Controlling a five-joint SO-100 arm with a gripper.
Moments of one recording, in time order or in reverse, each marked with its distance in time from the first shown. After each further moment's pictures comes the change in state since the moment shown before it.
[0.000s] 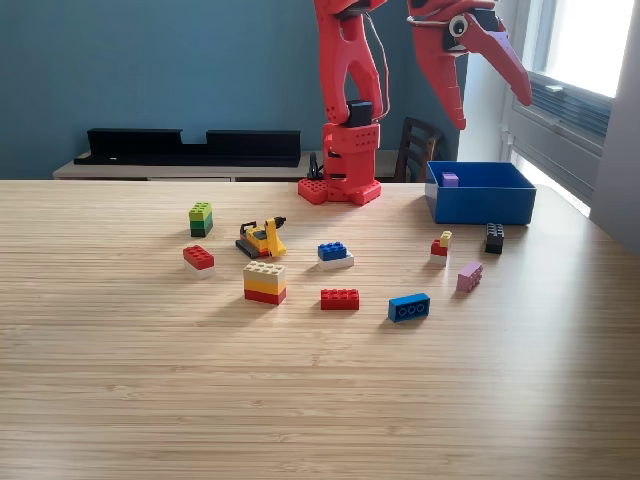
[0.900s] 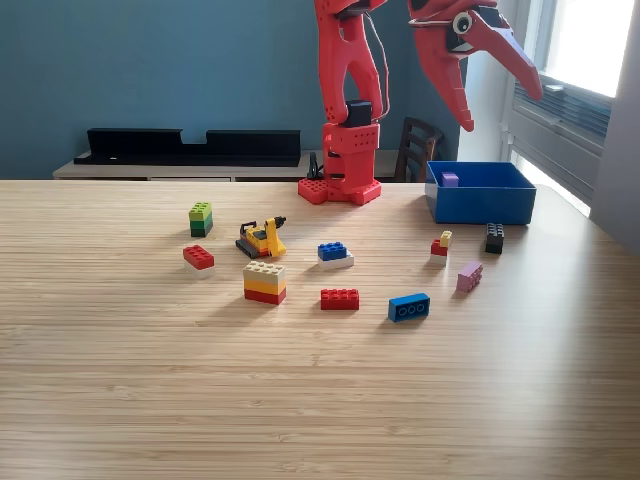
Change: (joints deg) arm 1.8 0.0 2.4 -7.5 -2.6
